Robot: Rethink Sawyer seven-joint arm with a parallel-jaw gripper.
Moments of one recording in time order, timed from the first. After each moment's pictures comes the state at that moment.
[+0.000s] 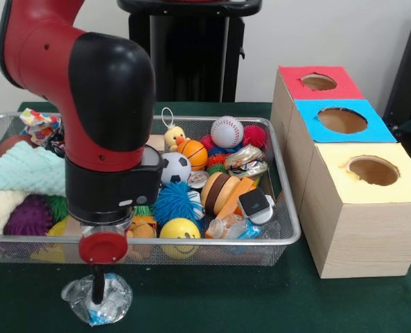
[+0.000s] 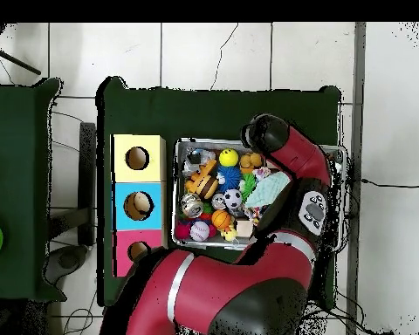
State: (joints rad) arm -0.18 -0.06 -0.42 1.04 0.61 0.52 2.40
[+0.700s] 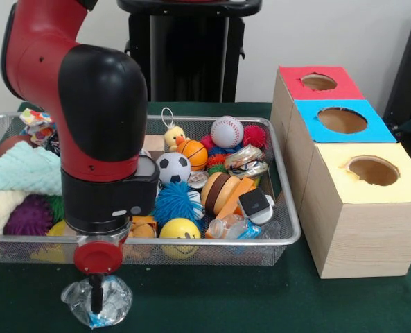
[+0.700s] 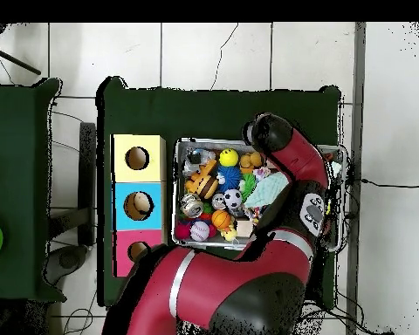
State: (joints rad) arm -0.19 -0.03 -0.42 1.04 0.73 0.51 2.40
